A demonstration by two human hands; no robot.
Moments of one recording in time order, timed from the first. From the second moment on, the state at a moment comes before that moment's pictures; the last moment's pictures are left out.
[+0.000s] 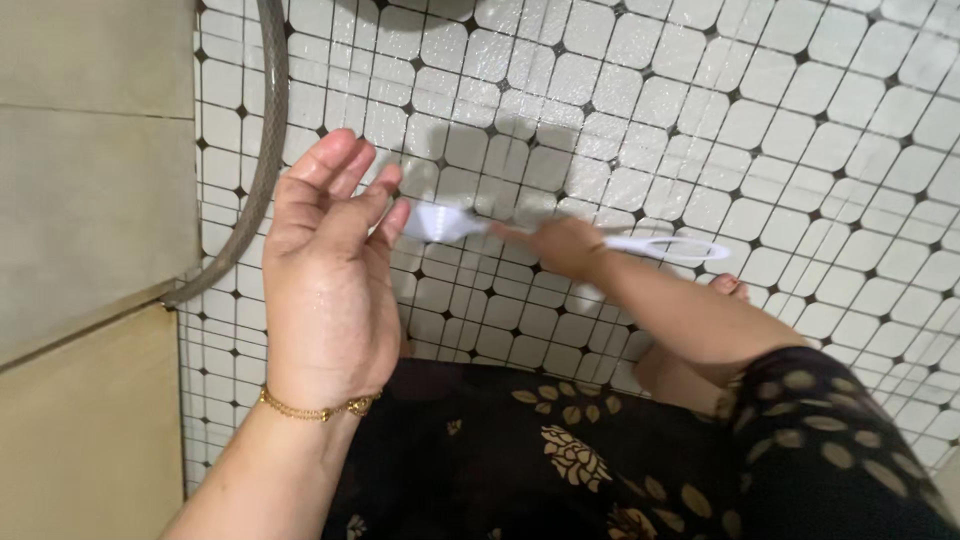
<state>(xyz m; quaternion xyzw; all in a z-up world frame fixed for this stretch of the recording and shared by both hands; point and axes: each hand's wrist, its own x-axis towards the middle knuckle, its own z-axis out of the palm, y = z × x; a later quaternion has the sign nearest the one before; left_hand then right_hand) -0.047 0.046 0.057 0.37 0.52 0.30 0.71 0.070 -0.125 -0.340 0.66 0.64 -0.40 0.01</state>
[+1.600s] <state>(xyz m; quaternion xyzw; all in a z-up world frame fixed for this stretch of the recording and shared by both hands) 0.023 -0.040 -0.072 0.88 0.31 -0.03 0.36 0.149 -0.401 -0.290 0.79 0.60 -0.01 -0.11</state>
